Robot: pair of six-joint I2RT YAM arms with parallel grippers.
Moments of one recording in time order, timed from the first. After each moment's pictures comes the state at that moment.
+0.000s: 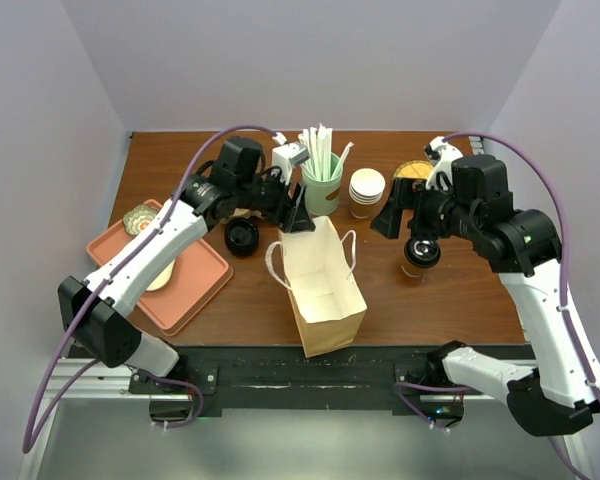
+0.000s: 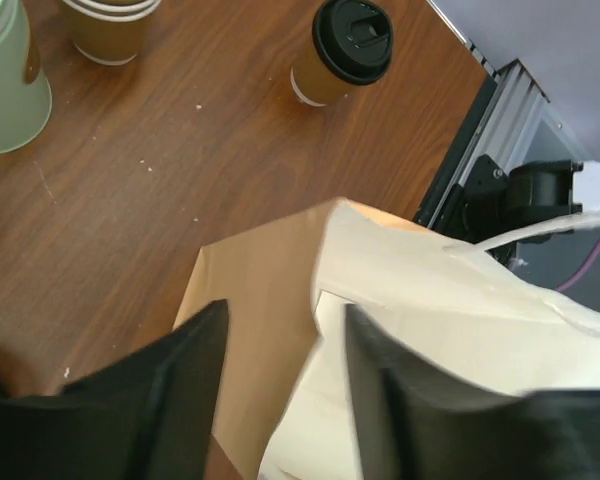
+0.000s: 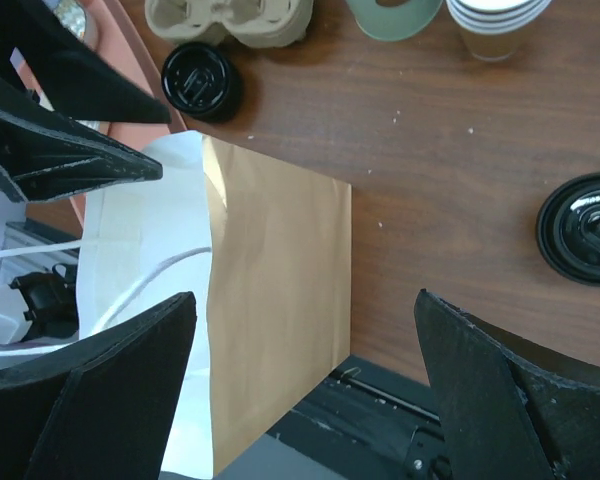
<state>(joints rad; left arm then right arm) -0.58 1.47 1.47 -0.65 0.56 -0.14 0.40 1.09 1.58 -1.14 -0.15 0.41</state>
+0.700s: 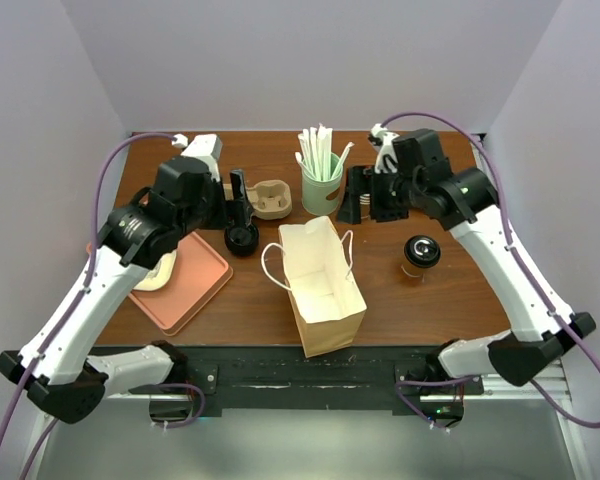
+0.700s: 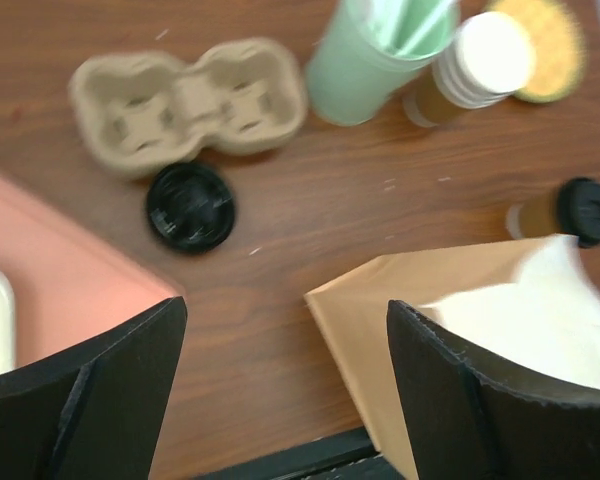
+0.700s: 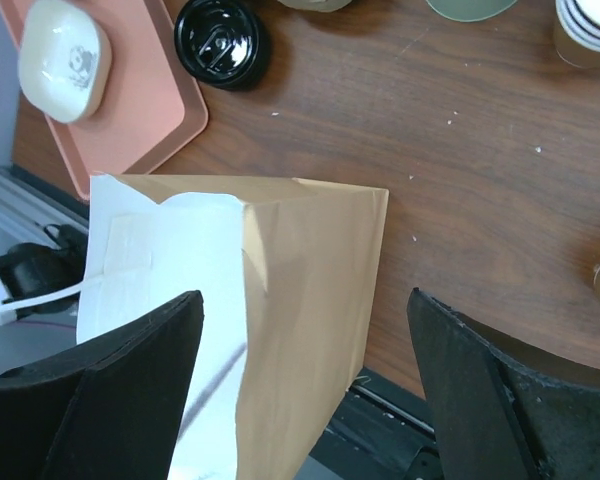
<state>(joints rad) -0.58 1.14 1.48 -0.91 -0.17 -0.46 0.51 1.35 1.67 -1.09 -0.19 0.38</state>
